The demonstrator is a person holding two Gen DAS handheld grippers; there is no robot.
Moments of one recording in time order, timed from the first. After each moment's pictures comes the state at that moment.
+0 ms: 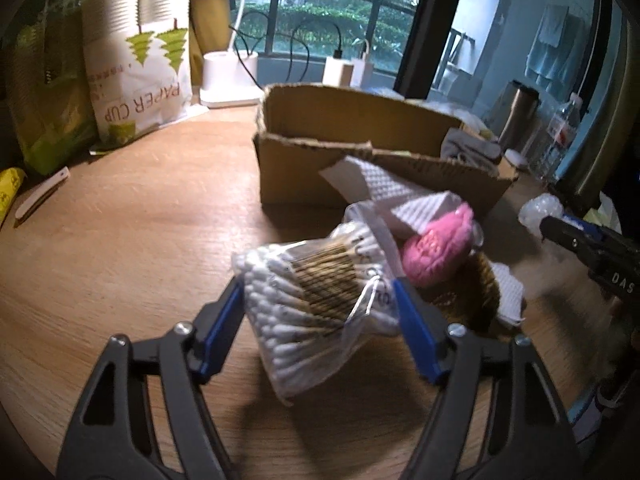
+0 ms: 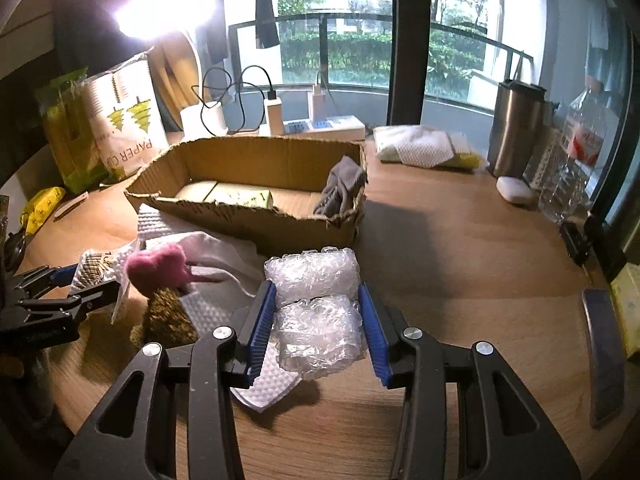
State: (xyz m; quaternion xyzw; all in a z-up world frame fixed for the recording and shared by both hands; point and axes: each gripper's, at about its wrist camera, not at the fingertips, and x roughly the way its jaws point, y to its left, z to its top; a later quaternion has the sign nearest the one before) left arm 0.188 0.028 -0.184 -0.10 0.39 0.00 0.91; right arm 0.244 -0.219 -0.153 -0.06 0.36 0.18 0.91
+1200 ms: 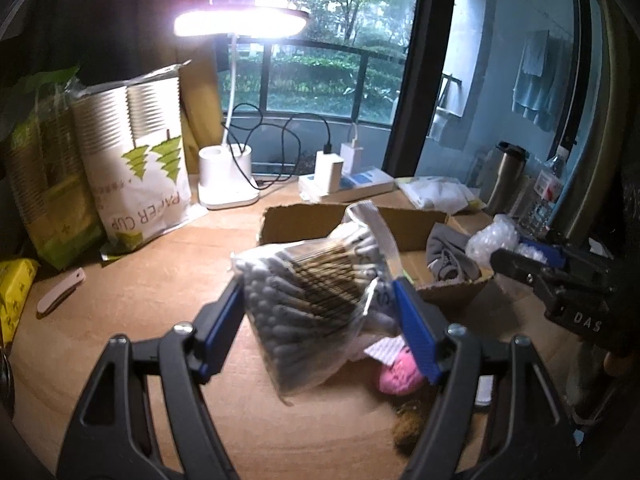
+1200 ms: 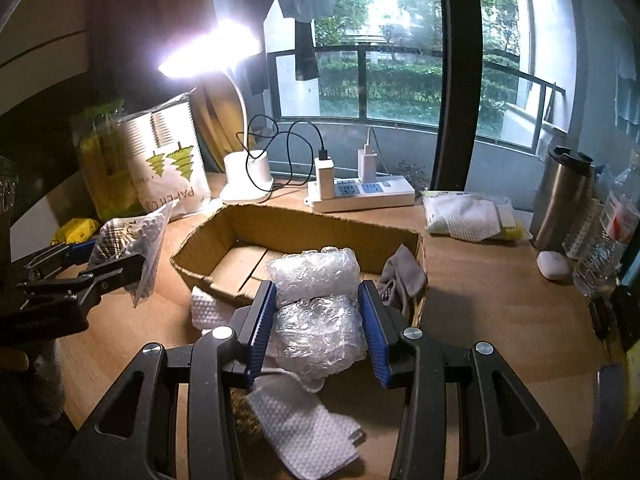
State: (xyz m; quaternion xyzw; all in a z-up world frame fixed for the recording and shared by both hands) left arm 0.220 0.034 -0.108 -0.08 0.31 0.00 0.95; right arm 0.277 -0.181 -0.111 -0.05 0.31 0.25 0.92
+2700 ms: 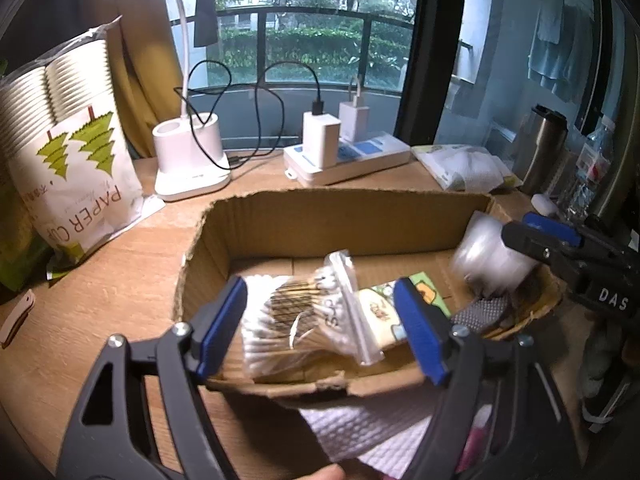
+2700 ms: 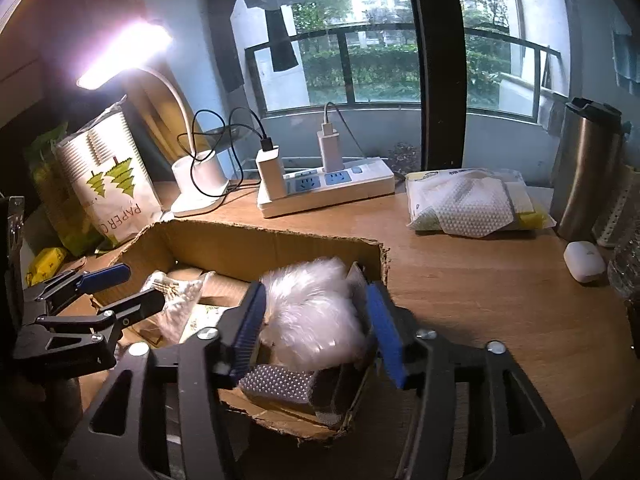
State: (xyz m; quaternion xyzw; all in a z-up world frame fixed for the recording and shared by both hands) left arm 0.320 0.005 -0.156 -0.06 0.36 0.01 0.93; right arm 0.374 -0.206 -0.154 0.00 0.34 0.24 0.91
